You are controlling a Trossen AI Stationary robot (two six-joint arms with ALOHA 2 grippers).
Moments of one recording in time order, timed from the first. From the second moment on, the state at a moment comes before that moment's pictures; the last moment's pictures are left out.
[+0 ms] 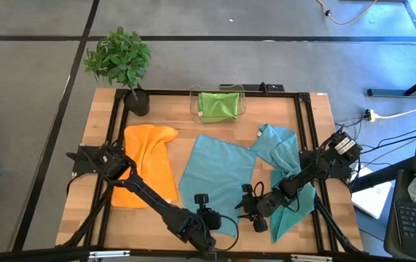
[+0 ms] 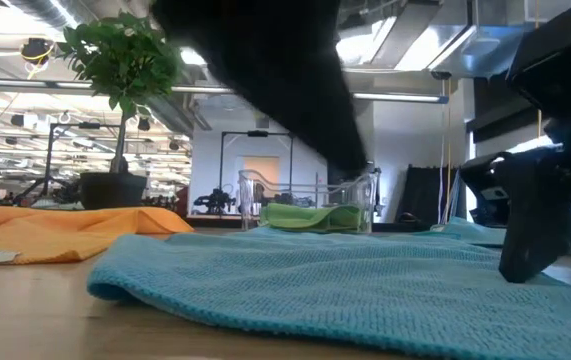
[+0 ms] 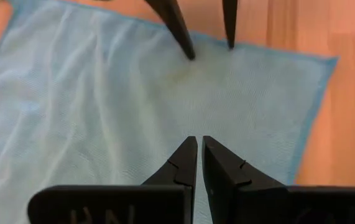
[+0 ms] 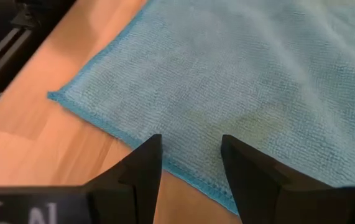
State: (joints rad) left arm -0.63 2.26 1.82 -0.73 -0.65 -0.60; right arm 0.66 1.81 0.60 0.51 0.24 0.32
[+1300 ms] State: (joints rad) left arm -0.67 2.25 1.86 -0.91 -0.56 -0.64; right arm 0.66 1.54 0.59 -0.09 0.28 0.39
